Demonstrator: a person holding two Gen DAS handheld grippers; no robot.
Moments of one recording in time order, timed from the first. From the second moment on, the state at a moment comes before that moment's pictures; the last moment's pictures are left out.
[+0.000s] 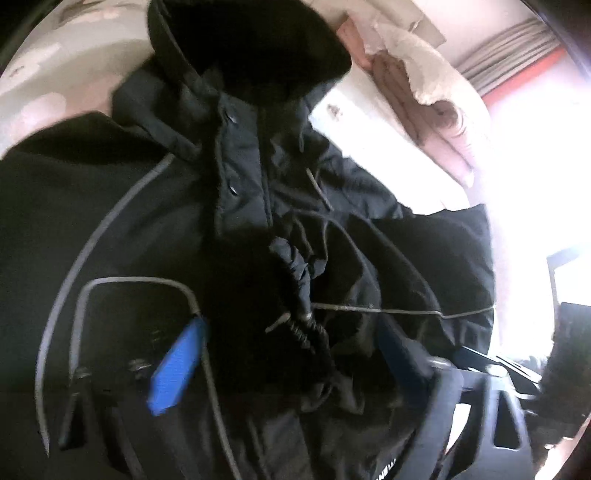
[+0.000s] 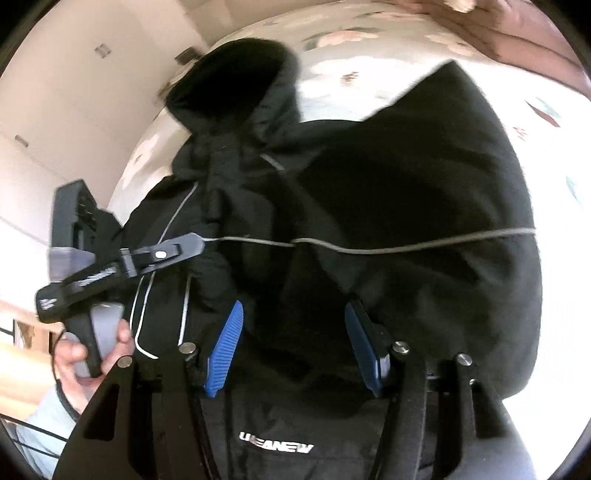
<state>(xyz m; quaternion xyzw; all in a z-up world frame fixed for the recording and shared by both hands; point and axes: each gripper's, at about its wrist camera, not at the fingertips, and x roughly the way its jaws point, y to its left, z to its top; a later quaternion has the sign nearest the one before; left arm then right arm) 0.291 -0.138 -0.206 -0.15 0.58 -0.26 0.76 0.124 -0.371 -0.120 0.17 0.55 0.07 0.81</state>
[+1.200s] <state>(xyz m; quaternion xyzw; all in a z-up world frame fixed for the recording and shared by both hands) 0.230 -0.051 -0.211 -0.07 0.53 -0.20 0.82 0.136 -0.294 -0.197 0.09 0.58 -0.02 0.81</state>
